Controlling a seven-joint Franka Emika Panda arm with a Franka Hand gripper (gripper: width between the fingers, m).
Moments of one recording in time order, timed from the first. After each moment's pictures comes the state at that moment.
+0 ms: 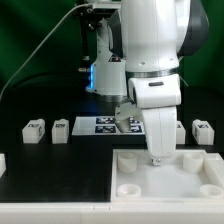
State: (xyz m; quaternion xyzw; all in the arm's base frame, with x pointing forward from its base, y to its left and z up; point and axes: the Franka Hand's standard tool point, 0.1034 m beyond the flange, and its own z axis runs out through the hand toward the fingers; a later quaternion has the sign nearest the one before) arm 0.490 0.062 0.006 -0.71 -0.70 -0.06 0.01
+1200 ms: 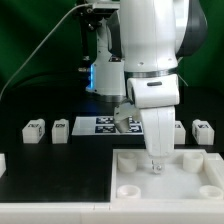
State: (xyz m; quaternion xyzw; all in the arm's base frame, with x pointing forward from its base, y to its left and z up) arm 0.490 0.060 0.005 -0.72 -0.70 -0.06 0.01
